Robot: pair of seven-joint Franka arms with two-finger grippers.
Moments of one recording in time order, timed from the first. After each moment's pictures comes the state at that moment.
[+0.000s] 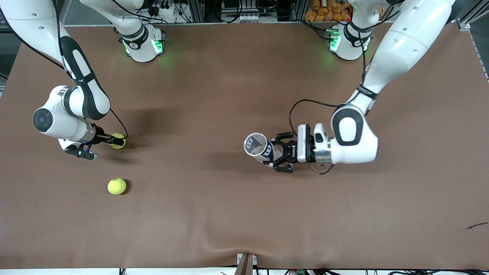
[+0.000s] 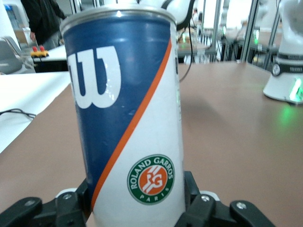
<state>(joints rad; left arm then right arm) 0.00 0.73 -0.51 -1.65 -1.29 2.23 2.24 -0.09 0.37 -0.04 -2.21 0.10 2.41 0.08</state>
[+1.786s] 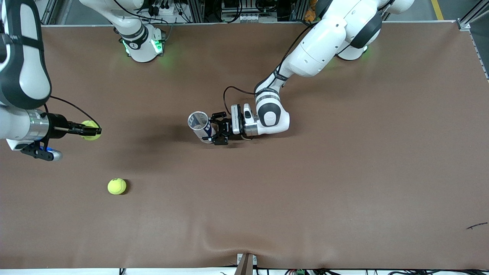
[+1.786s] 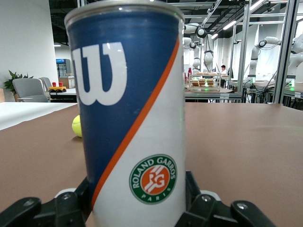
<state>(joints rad) -0.65 1.00 -0.21 -1.49 -2.20 2.22 2.75 -0.06 0.23 -0.02 -1.69 0.20 1.60 0.17</state>
